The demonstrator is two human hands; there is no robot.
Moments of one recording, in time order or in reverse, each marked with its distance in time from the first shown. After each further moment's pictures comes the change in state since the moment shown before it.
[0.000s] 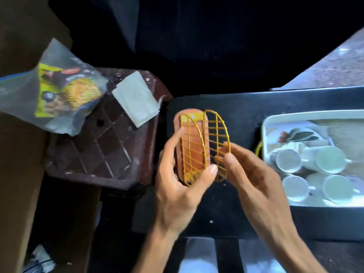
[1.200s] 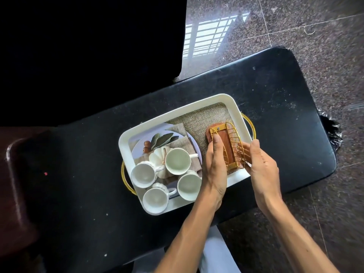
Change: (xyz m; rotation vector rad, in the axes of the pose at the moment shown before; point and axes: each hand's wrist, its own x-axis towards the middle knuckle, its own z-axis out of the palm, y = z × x) left_hand -0.014 -0.066 0.429 -0.036 -0.424 -0.565; right_hand 0.017 0.090 -0.380 -0.063 0.678 0.327
